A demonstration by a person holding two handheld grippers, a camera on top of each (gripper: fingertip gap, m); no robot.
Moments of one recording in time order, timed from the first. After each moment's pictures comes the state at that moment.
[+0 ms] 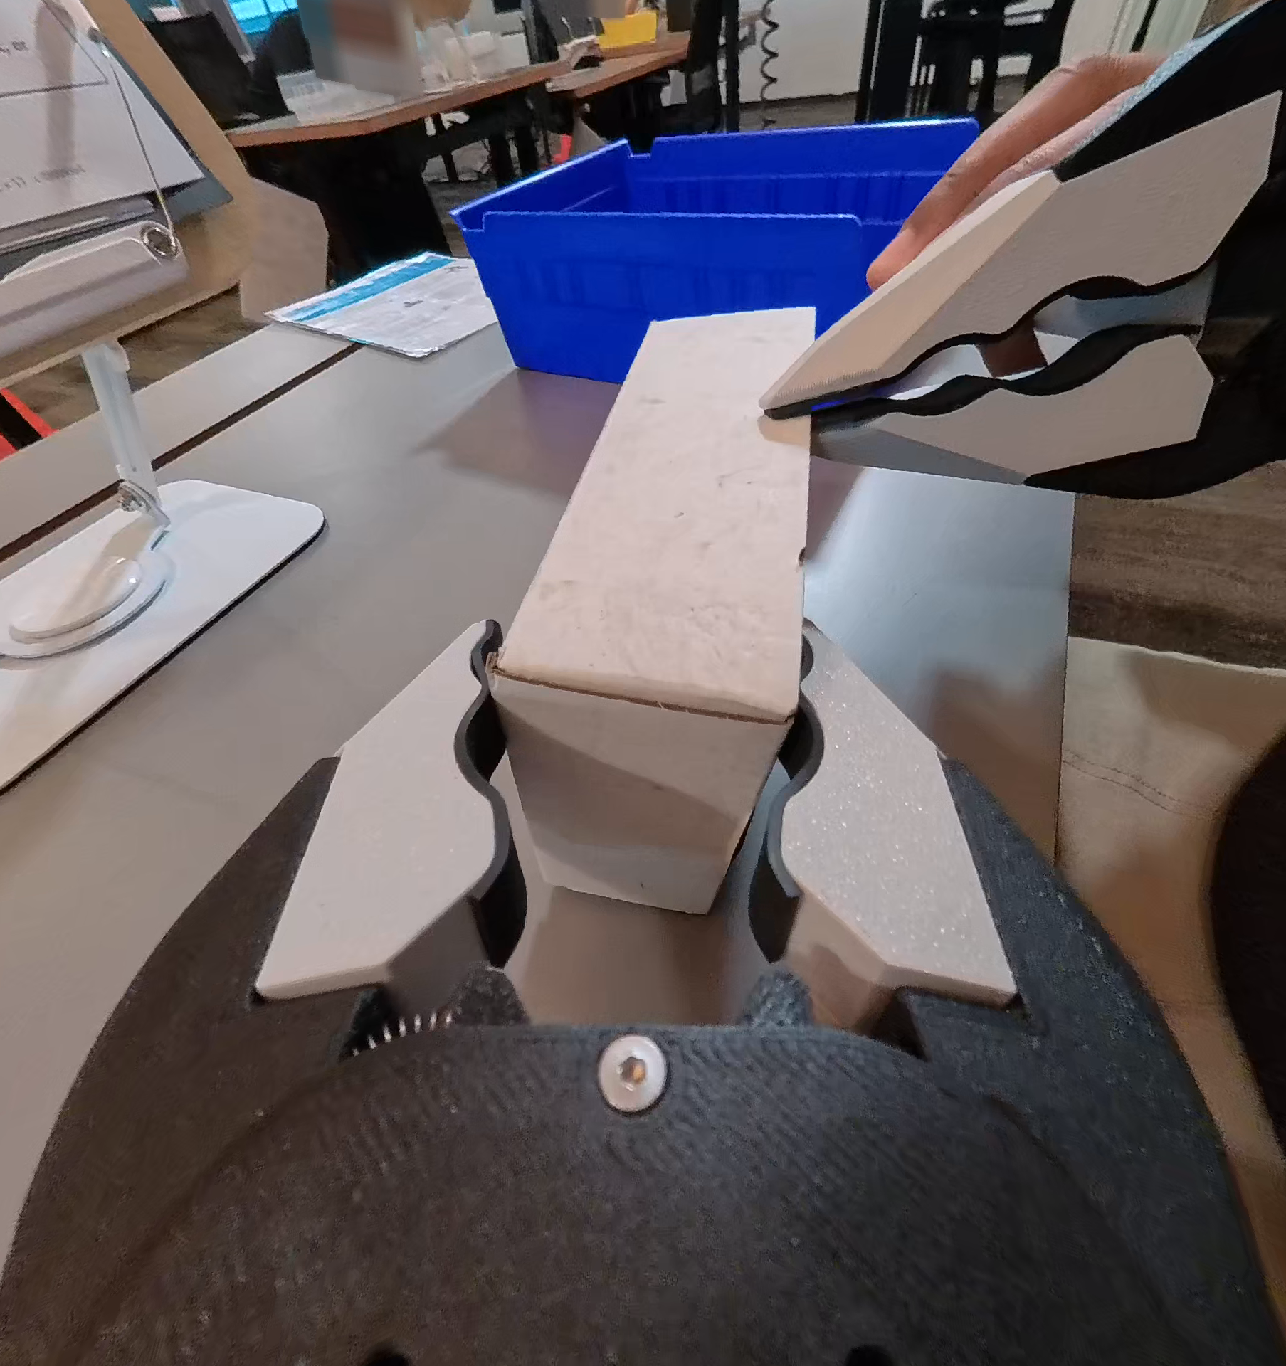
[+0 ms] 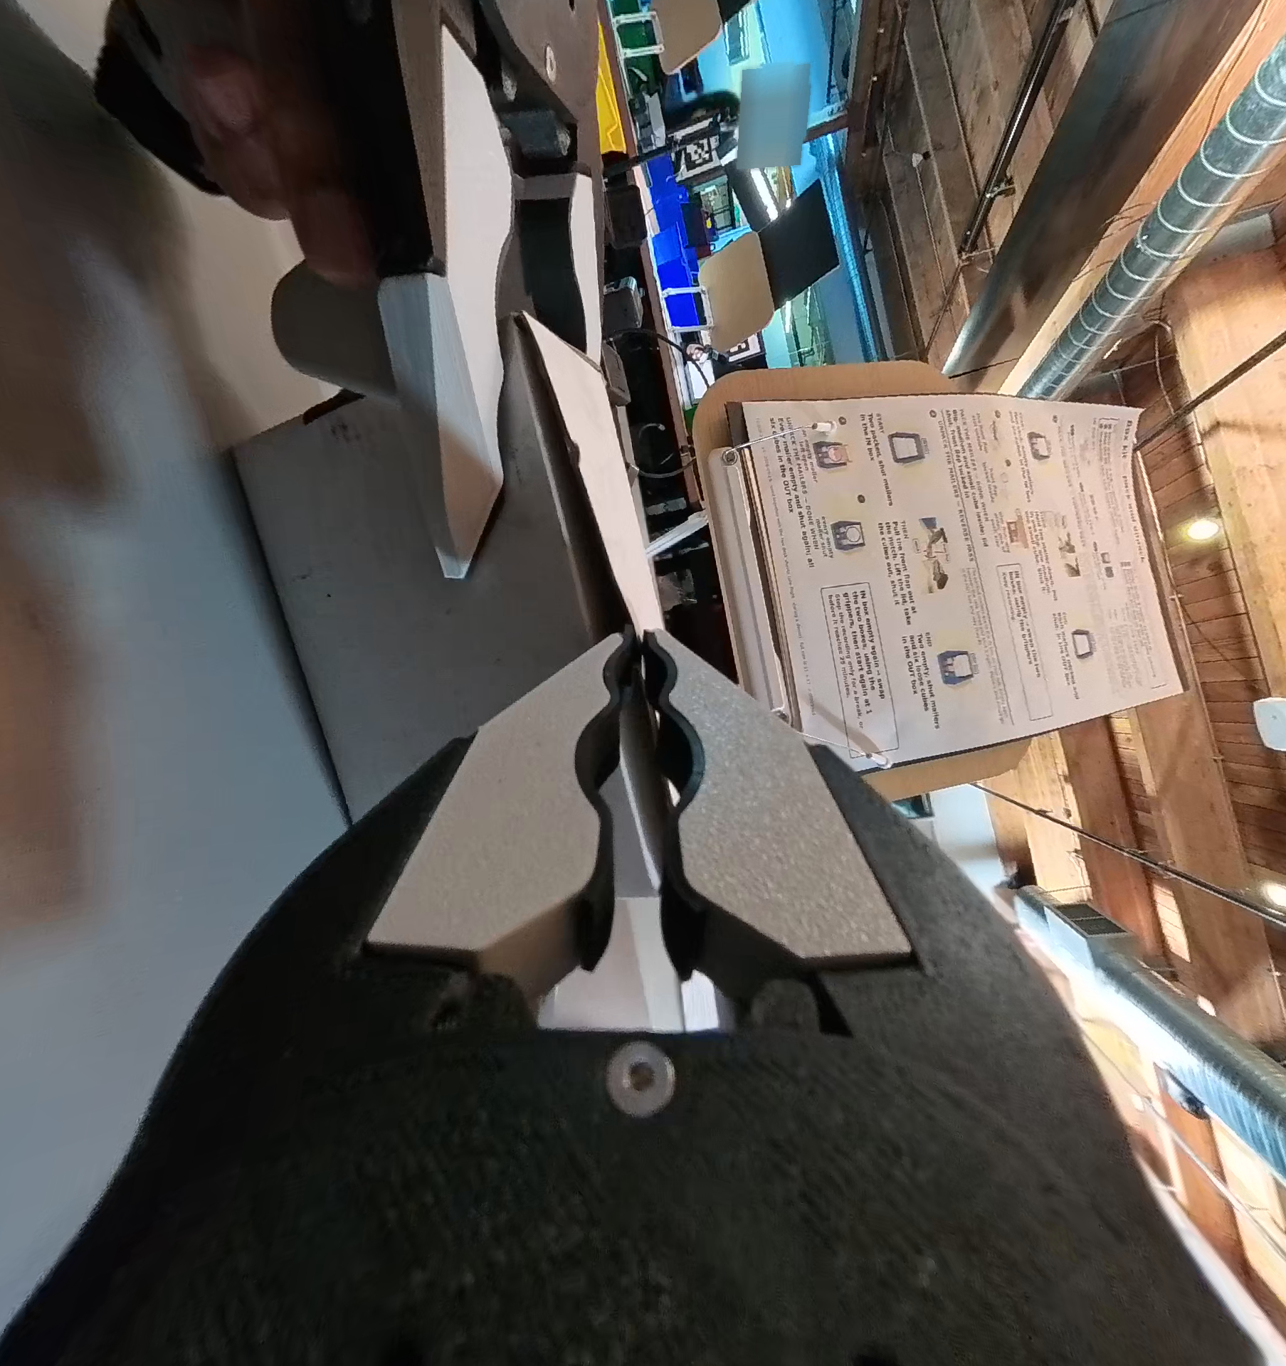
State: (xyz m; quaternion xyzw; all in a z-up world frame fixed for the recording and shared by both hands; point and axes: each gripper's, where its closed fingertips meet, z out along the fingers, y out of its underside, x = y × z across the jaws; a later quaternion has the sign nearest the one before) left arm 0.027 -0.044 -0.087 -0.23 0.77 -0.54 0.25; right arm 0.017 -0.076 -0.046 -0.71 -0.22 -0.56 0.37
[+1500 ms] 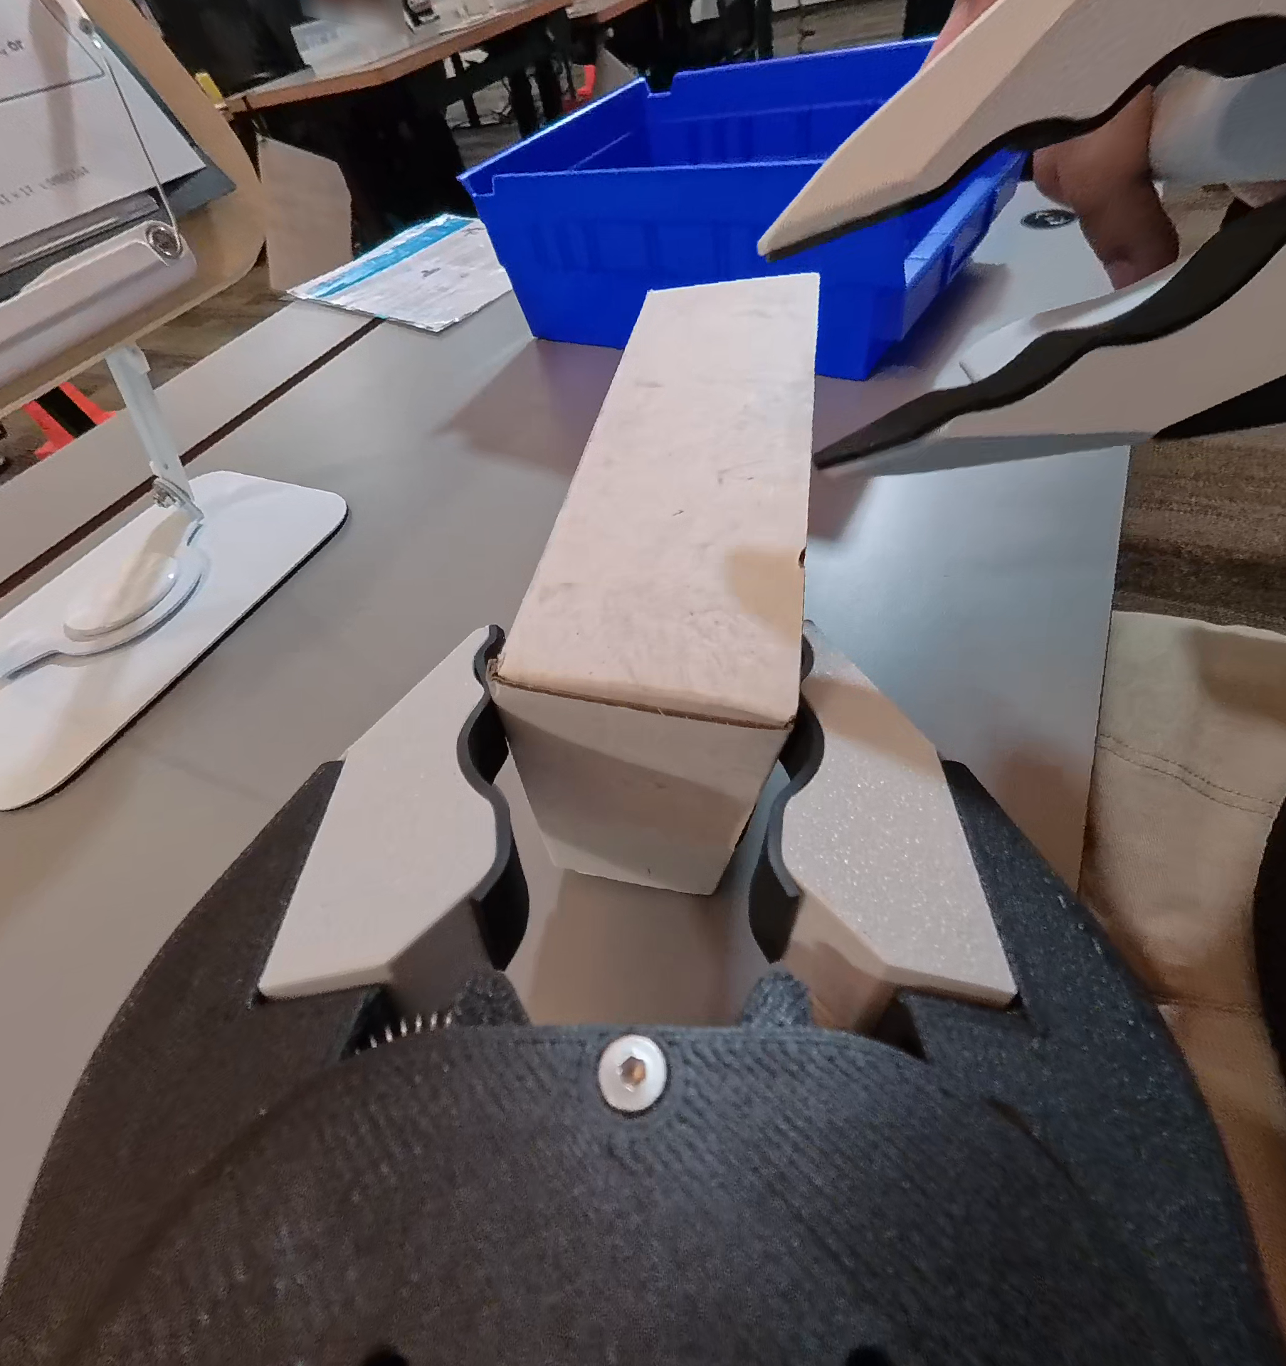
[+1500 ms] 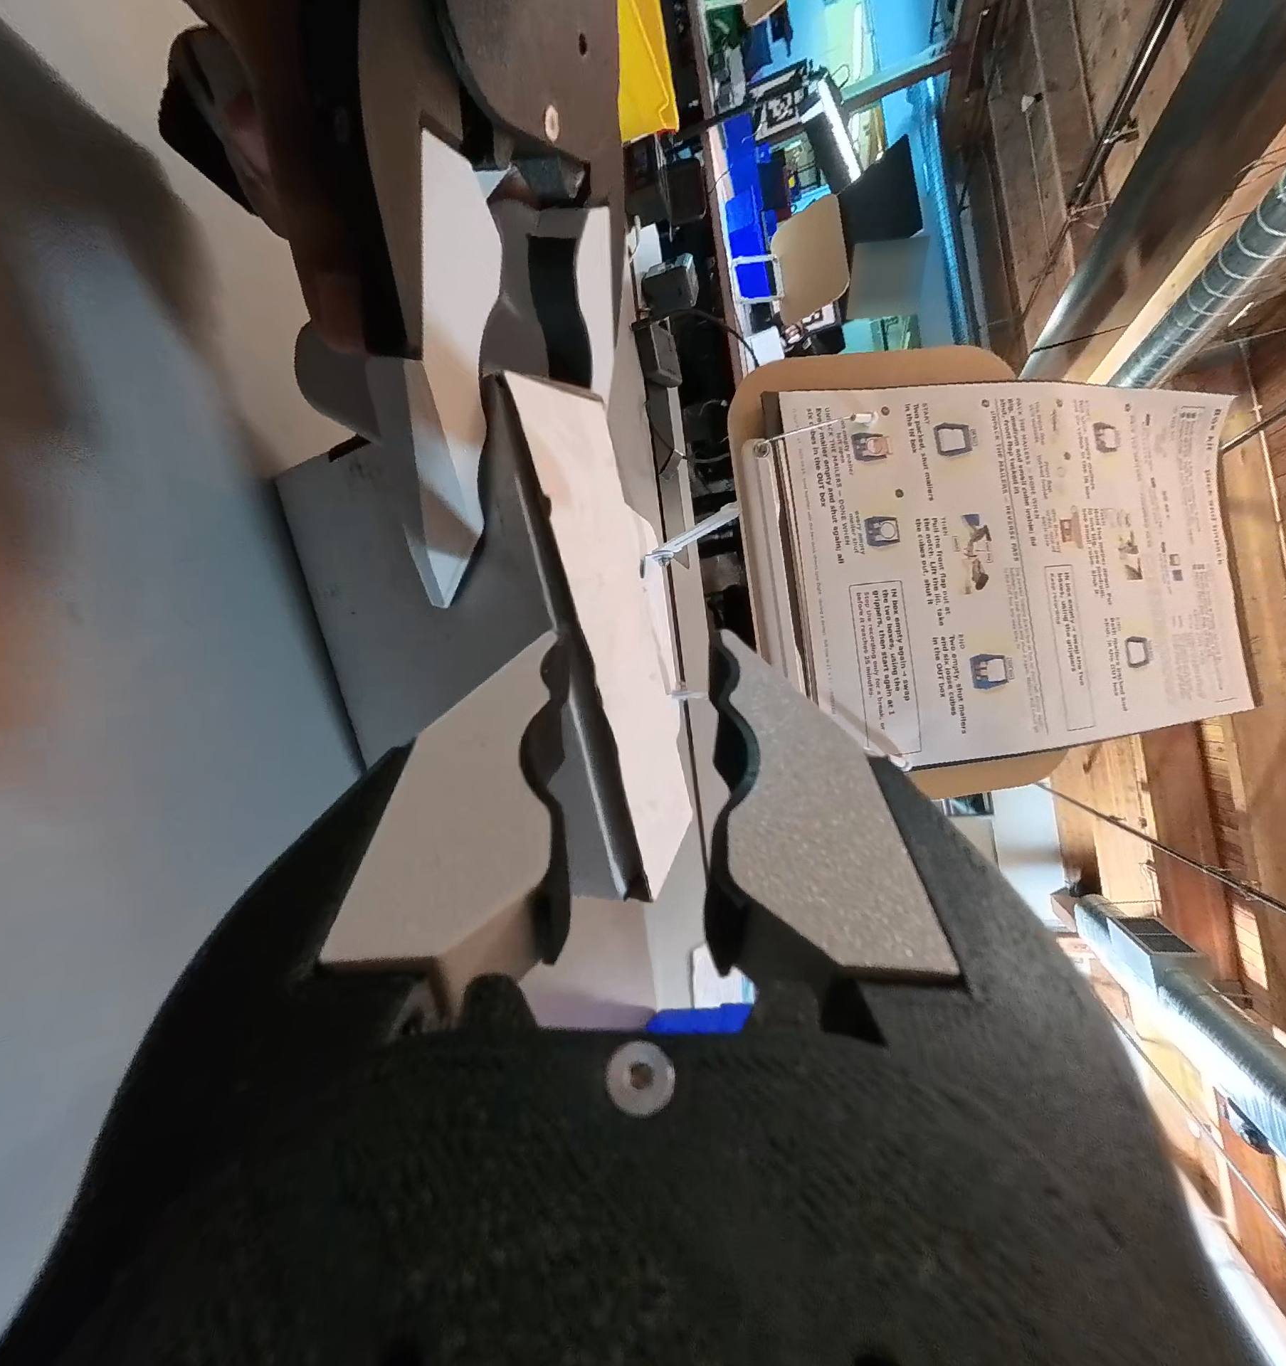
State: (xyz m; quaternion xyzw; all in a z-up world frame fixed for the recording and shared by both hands) left arm 0.030 -0.047 -0.088 -0.24 0.78 -0.51 0.27; right arm 0.010 -0.075 -0.035 -0.74 -0.22 -0.52 0.35
